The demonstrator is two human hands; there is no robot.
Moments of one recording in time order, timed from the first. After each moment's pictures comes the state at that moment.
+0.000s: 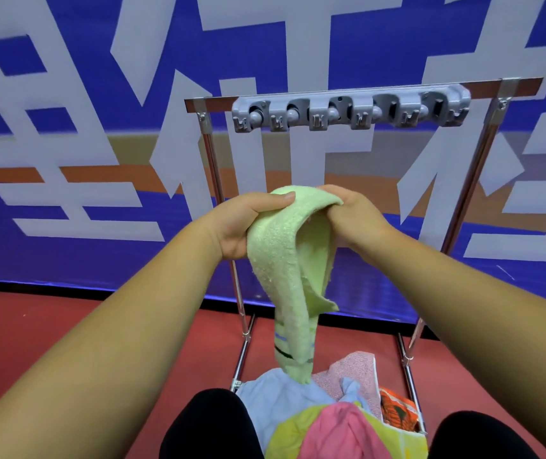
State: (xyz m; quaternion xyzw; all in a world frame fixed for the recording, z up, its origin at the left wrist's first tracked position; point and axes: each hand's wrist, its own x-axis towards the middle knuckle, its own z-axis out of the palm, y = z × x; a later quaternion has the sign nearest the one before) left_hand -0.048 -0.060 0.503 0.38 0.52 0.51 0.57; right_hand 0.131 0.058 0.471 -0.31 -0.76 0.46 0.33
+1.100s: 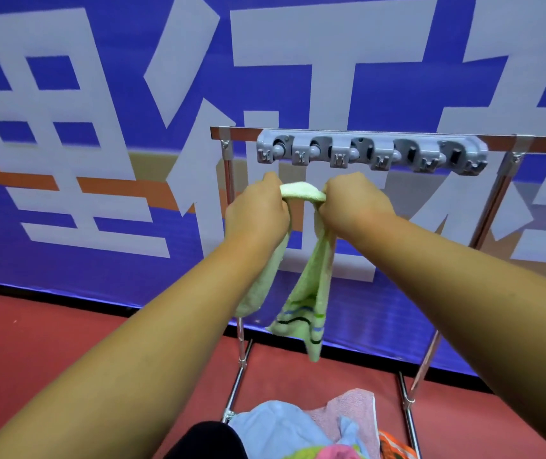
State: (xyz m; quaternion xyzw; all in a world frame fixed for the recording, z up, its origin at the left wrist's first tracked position) left_hand -0.050 -0.039 0.533 0.47 0.80 0.32 -0.18; right_hand 0.076 0.061 0.560 -0.44 -0.88 -0.01 0.18
